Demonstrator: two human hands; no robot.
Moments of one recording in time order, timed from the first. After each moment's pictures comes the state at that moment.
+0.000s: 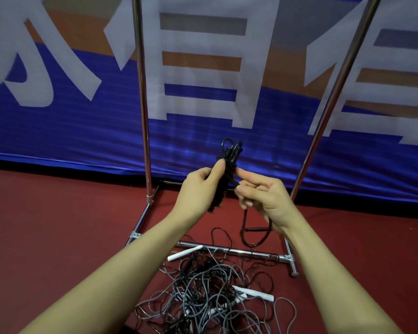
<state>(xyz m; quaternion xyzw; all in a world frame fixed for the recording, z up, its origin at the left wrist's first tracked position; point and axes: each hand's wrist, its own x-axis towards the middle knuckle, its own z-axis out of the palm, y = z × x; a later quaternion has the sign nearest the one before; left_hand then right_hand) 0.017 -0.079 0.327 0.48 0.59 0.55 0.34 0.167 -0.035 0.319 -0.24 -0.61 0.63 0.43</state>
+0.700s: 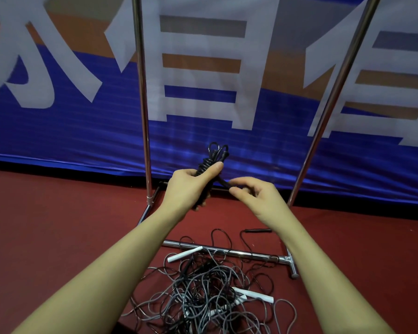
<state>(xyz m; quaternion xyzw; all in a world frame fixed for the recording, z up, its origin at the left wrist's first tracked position) -0.001 -0.078 0.333 0.43 0.61 0.56 0.37 0.167 -0.029 0.311 -0.38 -0.76 0.38 0.37</state>
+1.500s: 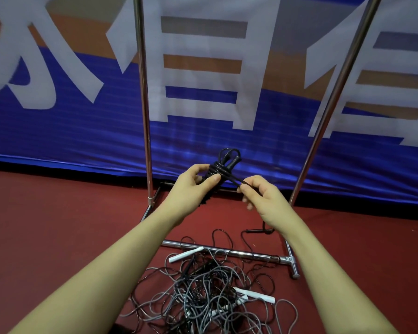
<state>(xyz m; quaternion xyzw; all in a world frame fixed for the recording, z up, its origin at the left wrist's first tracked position) -0.011 -0.074 0.317 0.51 0.57 0.53 0.36 0.169 -0.028 0.310 -0.38 -0.73 0.42 0.38</state>
